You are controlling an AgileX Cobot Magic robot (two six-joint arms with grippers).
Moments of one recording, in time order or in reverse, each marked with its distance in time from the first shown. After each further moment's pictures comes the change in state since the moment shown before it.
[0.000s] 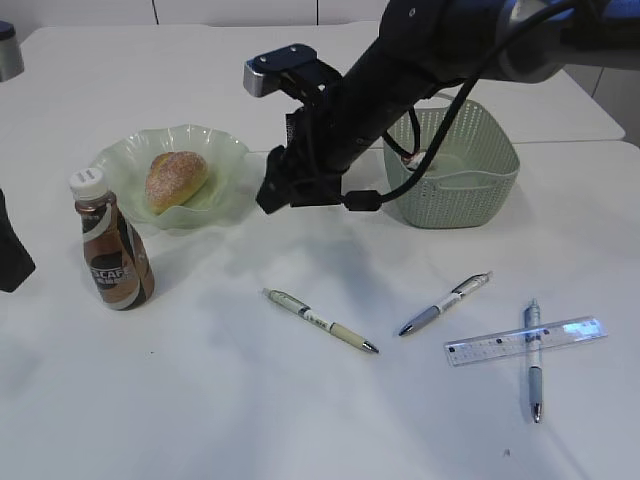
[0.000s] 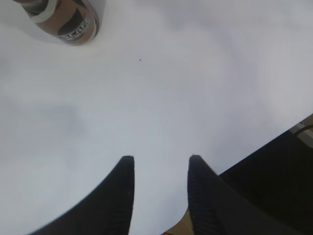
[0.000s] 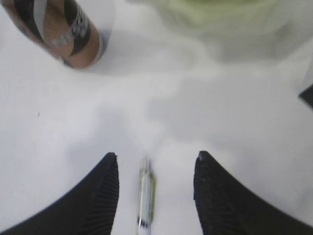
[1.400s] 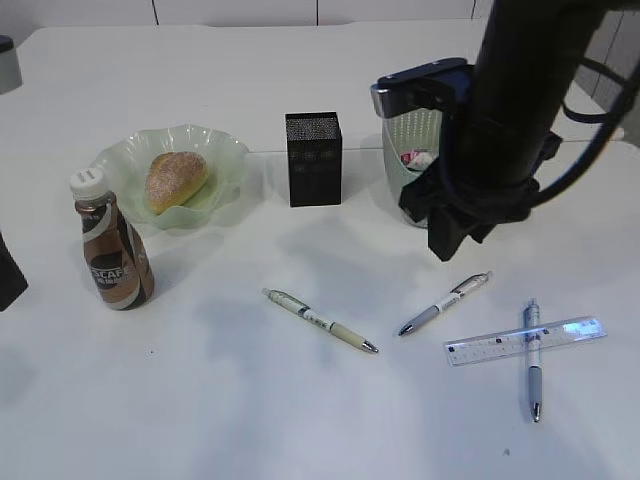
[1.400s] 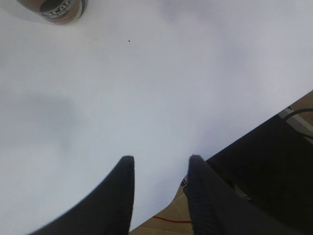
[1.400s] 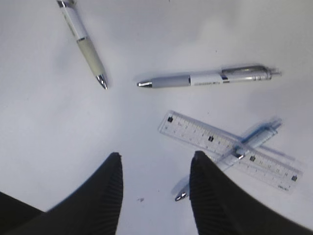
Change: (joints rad) left arm 0.000 0.000 0.000 -0.027 0.053 0.000; right arm 0.000 -0.335 0.279 -0.565 0.377 0.711
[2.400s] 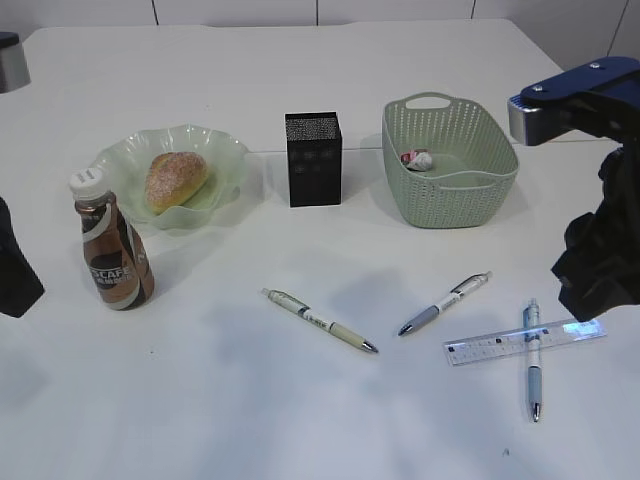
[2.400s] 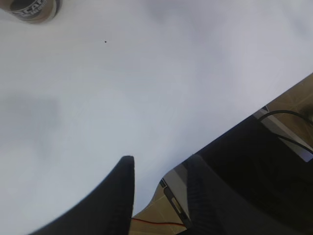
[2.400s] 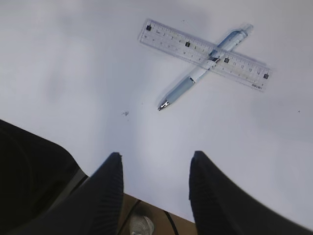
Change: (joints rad) left arm 0.000 0.000 0.000 -0.077 0.000 0.000; right arm 0.000 -0.491 0.426 -0.076 0.004 0.052
